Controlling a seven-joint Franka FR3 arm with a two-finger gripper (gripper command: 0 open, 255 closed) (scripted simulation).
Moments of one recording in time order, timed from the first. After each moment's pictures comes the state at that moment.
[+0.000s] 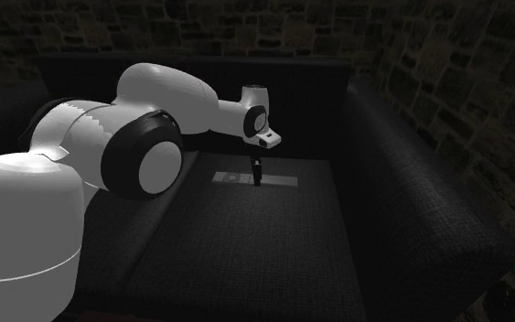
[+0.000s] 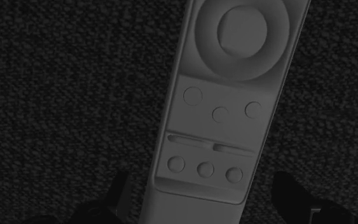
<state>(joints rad) -0.11 0.52 0.08 -1.57 -0.08 2.04 1.05</state>
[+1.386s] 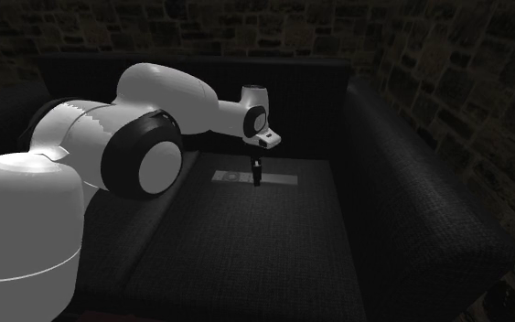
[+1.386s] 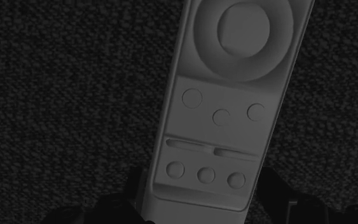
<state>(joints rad) -0.11 0.52 0.08 -1.57 -0.08 2.05 1.06</state>
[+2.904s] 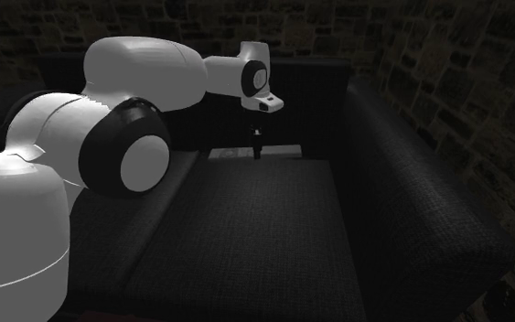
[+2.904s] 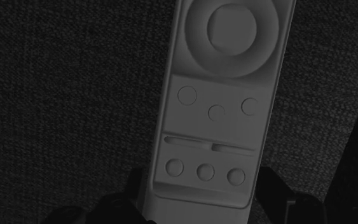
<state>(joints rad) -0.11 0.45 0.08 -1.37 -0.07 1.78 1.04</state>
